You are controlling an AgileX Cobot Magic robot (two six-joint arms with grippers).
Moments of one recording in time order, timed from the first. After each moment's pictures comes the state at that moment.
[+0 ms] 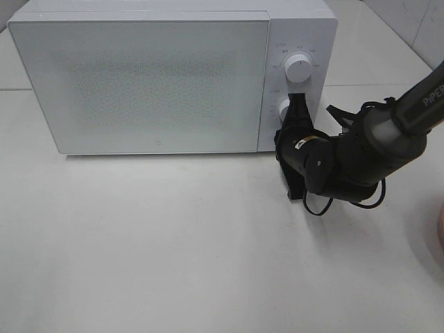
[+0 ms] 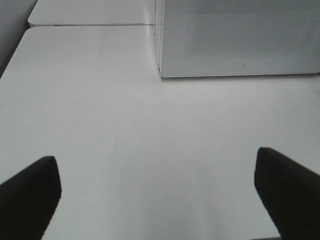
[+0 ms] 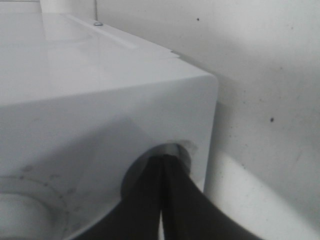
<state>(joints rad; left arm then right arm) -0.01 0.00 -0.50 -0.09 1.04 0.05 0.50 2.14 -0.90 0.59 -0.80 1.30</state>
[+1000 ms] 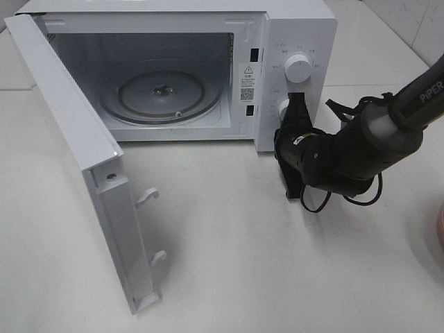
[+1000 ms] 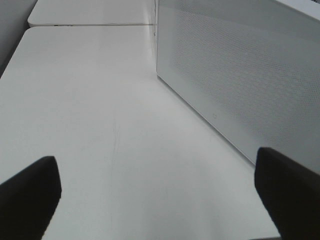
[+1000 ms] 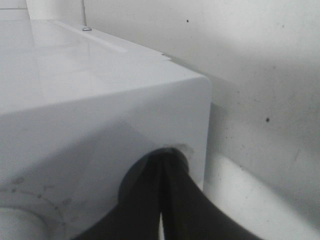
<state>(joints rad) -0.01 0.00 -0.50 -0.09 1.04 0.05 0.50 2.15 -0.93 0.64 -0.75 1.29</state>
